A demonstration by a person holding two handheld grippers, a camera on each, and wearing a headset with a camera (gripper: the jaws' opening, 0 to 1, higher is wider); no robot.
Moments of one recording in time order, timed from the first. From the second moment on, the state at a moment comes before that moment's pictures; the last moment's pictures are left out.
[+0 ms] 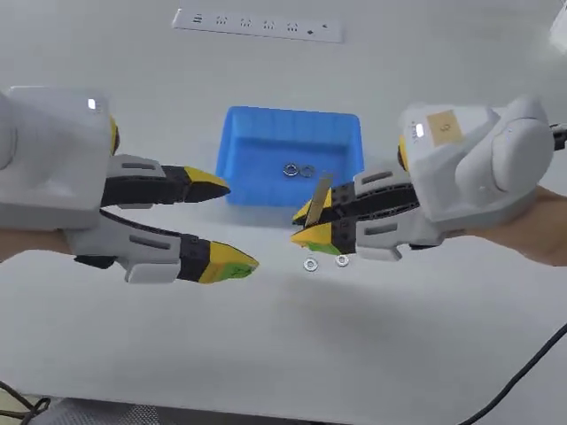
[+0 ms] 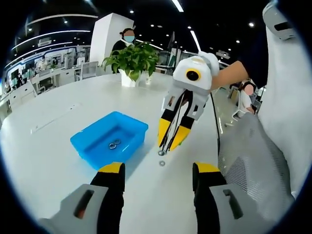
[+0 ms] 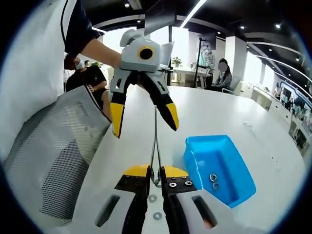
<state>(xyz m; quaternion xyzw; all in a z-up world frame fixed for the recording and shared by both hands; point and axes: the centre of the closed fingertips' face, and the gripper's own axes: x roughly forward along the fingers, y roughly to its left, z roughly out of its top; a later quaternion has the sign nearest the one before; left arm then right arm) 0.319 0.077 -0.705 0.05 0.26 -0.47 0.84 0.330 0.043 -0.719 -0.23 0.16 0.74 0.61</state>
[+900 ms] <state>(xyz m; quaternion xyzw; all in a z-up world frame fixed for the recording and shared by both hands) 0.311 0.076 -0.702 0.02 0.23 -0.45 0.86 0.382 0.058 -0.668 -0.25 0.12 0.72 0.64</state>
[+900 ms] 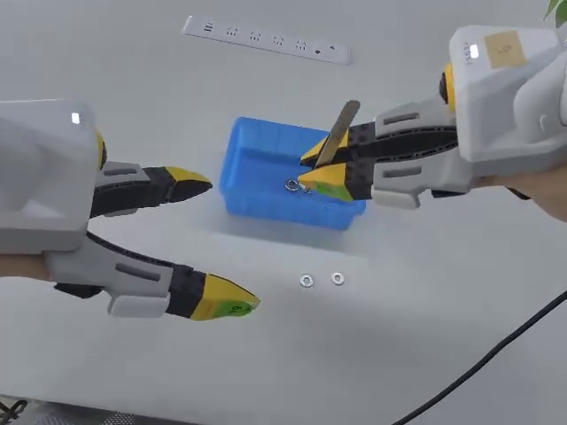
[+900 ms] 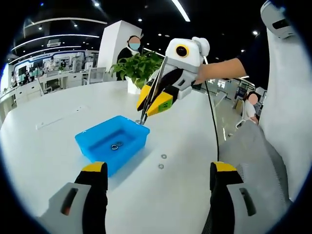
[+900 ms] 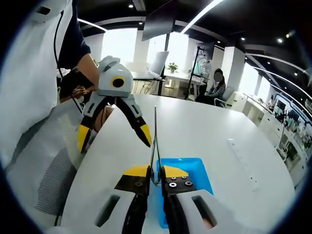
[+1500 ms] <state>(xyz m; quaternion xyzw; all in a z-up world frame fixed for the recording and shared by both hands) 0.316 0.083 -0.704 0.01 0.23 -0.43 0.87 0.443 0.074 -0.724 -0.27 0.15 0.69 0.65</state>
